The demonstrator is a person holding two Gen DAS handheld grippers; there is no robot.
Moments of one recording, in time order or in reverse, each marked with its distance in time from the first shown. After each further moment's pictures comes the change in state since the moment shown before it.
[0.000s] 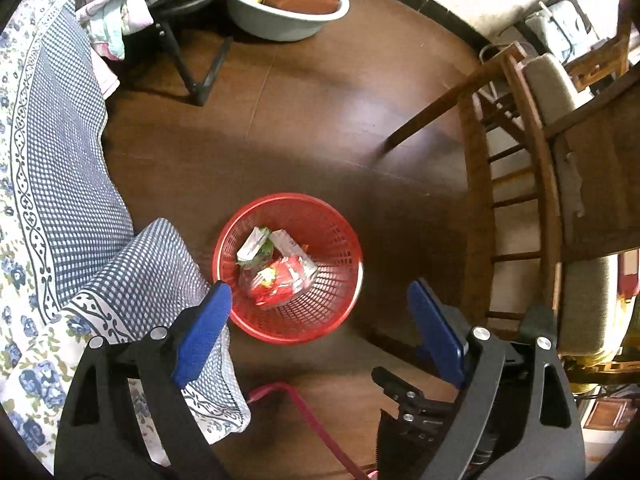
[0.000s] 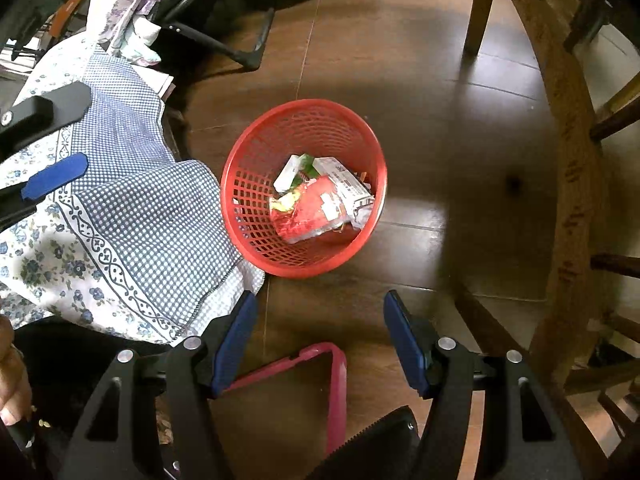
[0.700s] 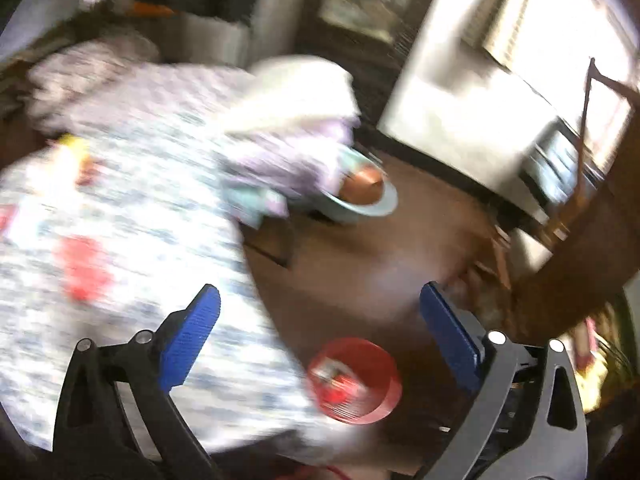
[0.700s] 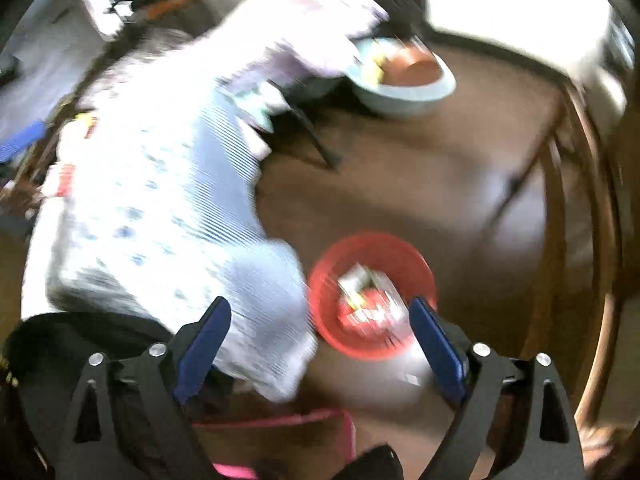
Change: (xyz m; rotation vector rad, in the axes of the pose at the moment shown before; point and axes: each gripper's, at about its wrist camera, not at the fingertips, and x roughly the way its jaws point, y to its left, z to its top) left arm -0.282 0.105 -0.039 -0.129 -0.618 0.175; right arm -0.146 0.172 -0.011 -0.397 -0.393 0.032
